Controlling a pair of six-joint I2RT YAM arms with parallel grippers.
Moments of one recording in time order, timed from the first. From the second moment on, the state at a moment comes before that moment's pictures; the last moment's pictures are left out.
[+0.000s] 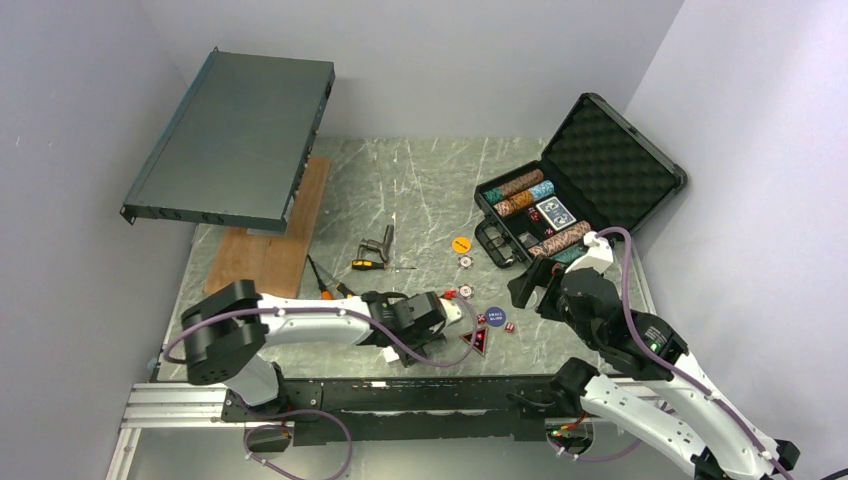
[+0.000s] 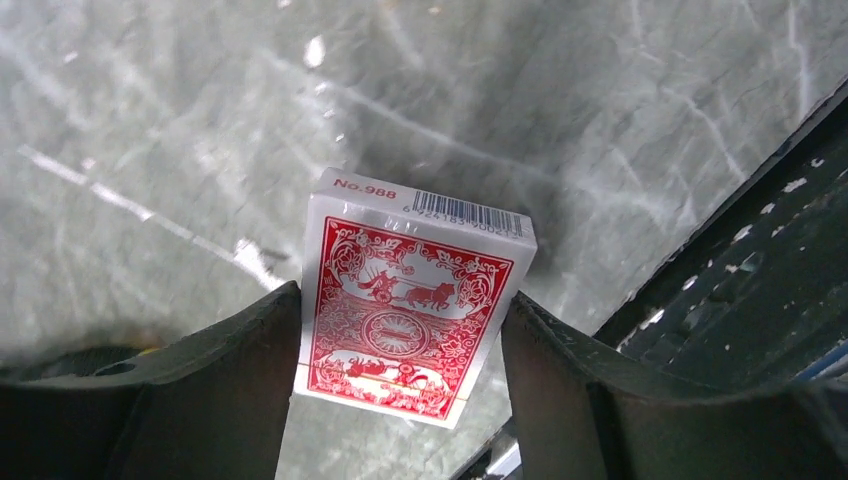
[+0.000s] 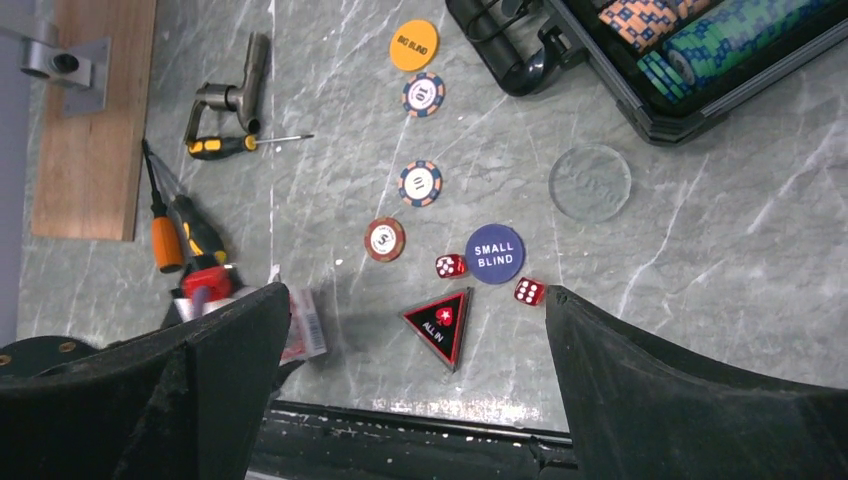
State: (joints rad) left arm -1.22 1.59 0.90 -0.46 -0.16 -0.11; right arm 0.79 0.53 0.83 -0.94 0.43 0.82
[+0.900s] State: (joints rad) left arm -0.90 0.90 0.87 -0.19 0.28 -0.65; right arm 0.79 0.77 0.87 -0.39 -0.41 0.43
